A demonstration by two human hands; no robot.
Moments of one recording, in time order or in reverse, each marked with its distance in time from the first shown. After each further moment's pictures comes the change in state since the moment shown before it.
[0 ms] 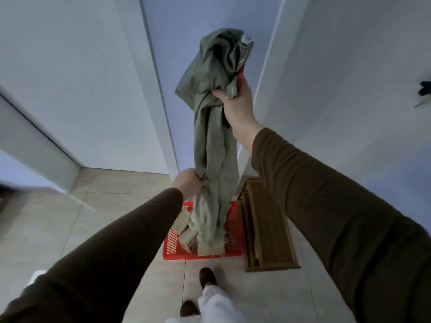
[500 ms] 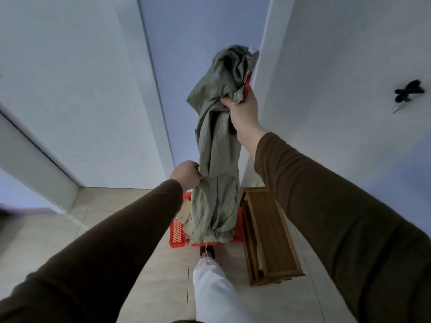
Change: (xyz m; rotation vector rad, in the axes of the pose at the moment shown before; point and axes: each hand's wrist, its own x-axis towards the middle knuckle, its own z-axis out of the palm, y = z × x) left_hand -0.012 0.027 -0.041 0.181 0.057 0.102; right_hand -0.014 -0.014 -0.014 -0.025 0.133 -0.015
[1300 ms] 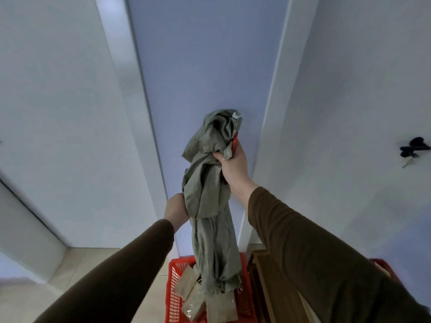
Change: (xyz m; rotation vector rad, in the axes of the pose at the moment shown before) left_hand 0.124 0.008 -0.062 -0.049 0.174 0.006; right_hand 0.108 0.022 0.052 -0.036 -0.055 -0.105
